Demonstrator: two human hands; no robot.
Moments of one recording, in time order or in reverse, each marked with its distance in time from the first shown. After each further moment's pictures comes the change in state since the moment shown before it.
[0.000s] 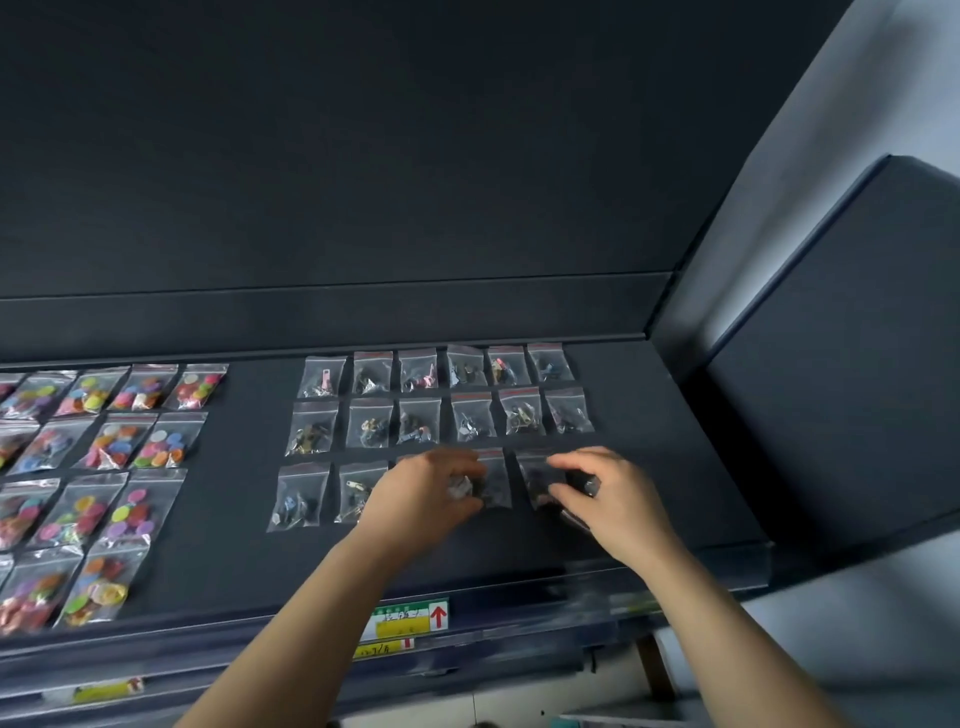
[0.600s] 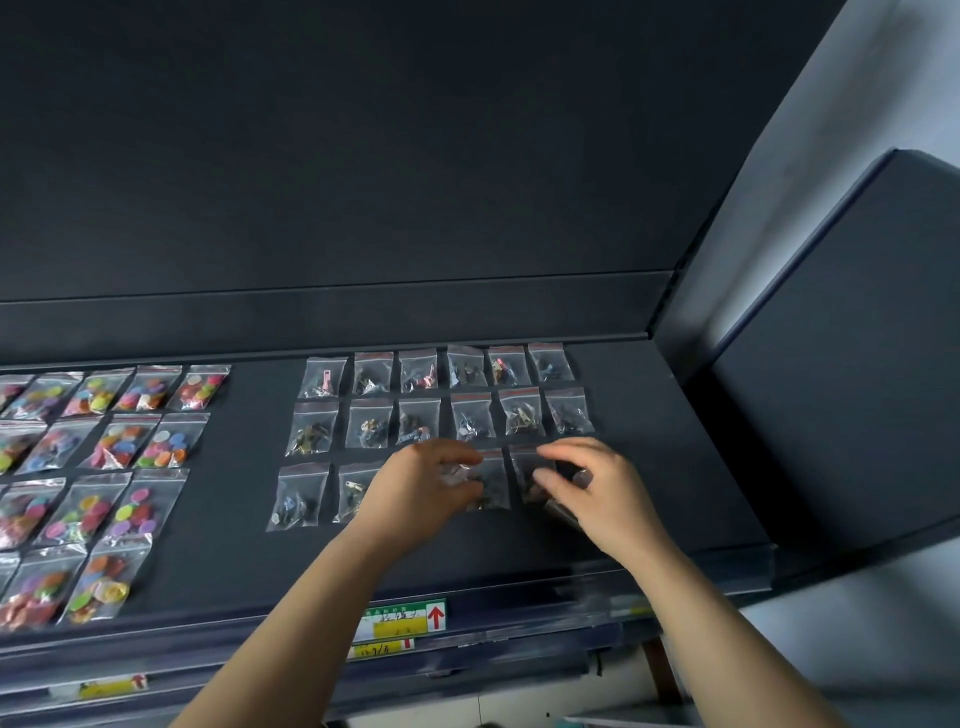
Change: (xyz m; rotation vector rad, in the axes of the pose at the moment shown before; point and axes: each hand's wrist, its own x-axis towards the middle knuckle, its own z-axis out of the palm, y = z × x) left_hand 0.002 0.003 -0.002 -0.202 0.067 -0.099; right_hand 0.007 -0.003 0.005 0.155 0.035 -0.046
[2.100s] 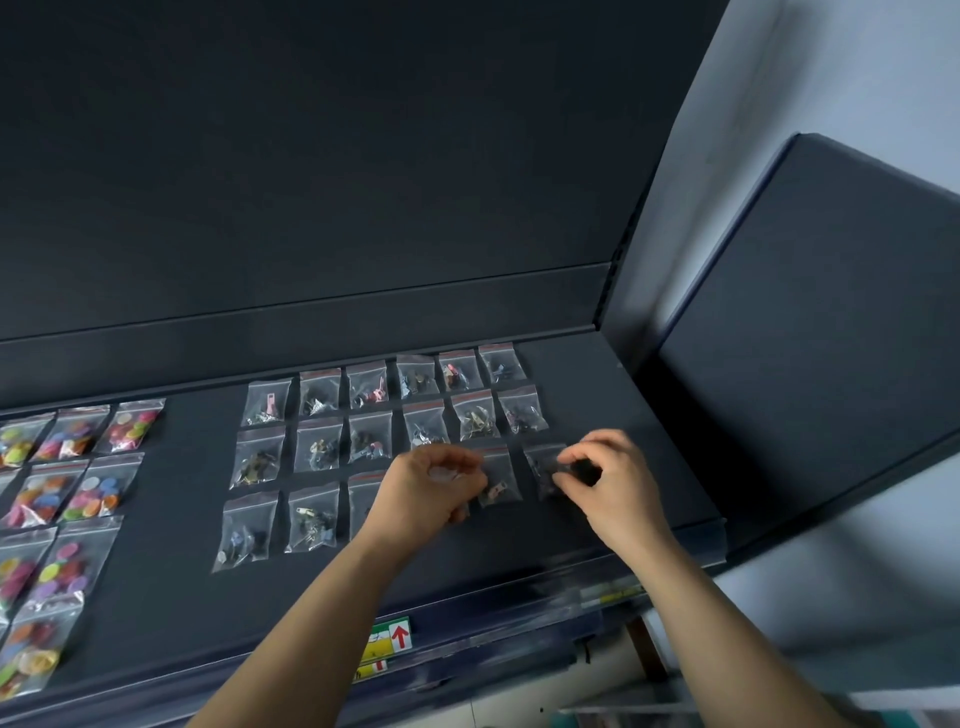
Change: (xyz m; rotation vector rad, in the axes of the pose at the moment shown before) left_hand 0.013 0.028 0.036 -0.552 -0.074 -0.150; right_hand -0.008 0.037 -0.026 -0.230 0.223 0.100
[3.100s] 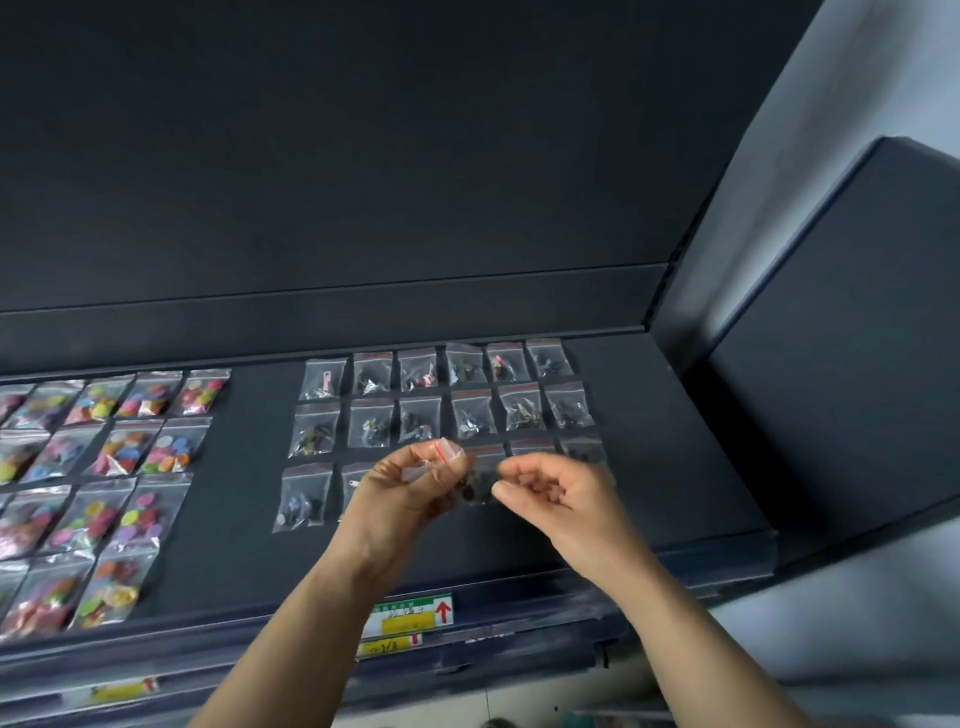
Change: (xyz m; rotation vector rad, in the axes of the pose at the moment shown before) left_hand -0.042 -0.005 -0.047 -0.601 0.035 -0.068; right_hand -0.040 -0.095 0.006 0.624 -0.379 -0.031
